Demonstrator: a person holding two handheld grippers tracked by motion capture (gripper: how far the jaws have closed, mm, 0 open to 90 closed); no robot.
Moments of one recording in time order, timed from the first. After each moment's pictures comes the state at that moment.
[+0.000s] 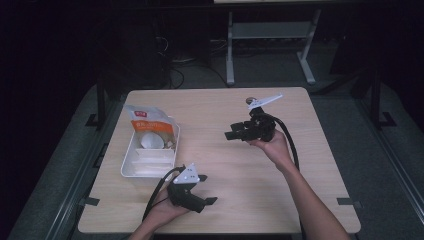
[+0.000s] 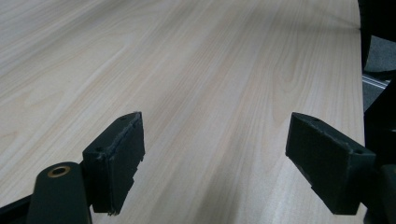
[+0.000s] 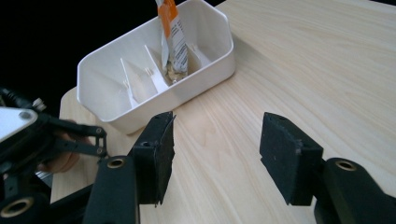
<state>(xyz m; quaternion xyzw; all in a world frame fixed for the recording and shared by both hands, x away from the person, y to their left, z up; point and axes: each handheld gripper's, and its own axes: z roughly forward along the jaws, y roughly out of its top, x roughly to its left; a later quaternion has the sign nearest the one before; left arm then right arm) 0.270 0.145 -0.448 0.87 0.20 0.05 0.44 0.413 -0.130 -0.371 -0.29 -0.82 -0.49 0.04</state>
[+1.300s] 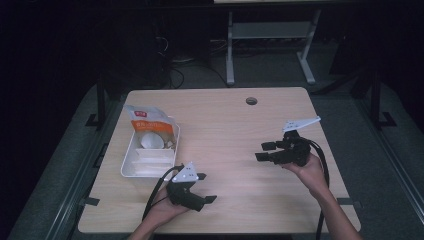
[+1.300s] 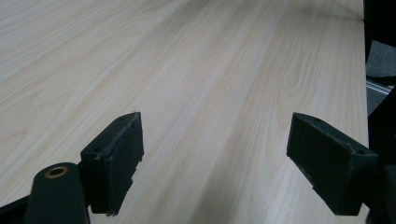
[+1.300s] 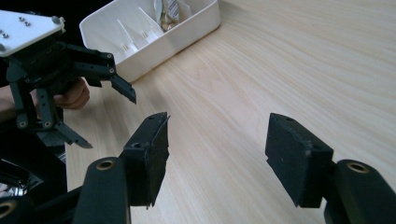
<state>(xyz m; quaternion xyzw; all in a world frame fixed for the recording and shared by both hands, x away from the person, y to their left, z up) 0.272 0.146 -0.447 0.87 0.21 0.05 0.44 0.348 -0.210 -0.392 -0.33 -0.81 -0.48 0.03</state>
